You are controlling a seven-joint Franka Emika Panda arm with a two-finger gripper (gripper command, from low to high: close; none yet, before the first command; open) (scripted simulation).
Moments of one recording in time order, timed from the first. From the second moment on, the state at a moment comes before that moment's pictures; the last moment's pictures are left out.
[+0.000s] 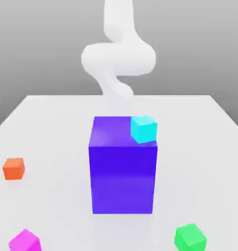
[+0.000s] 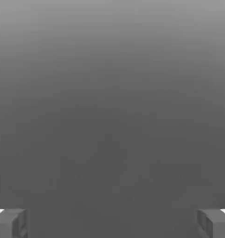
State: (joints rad) arm -0.01 -0.71 -0.02 -2.30 0.00 2.32 0.81
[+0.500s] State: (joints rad) arm -0.09 -0.16 -0.12 -2.27 0.06 2.48 0.85
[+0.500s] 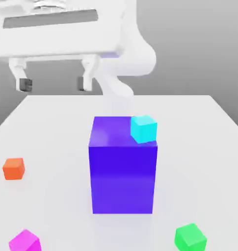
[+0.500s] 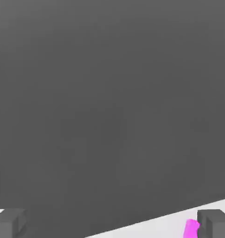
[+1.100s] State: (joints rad) arm -0.23 0.50 -0.16 -2.22 0.18 2.70 0.85
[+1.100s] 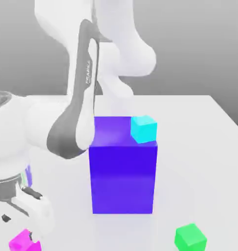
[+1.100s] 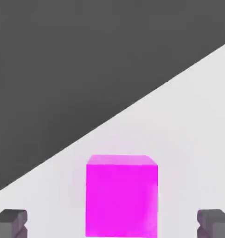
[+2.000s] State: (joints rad) arm 0.15 0.28 0.11 -2.36 -0.05 2.63 0.81
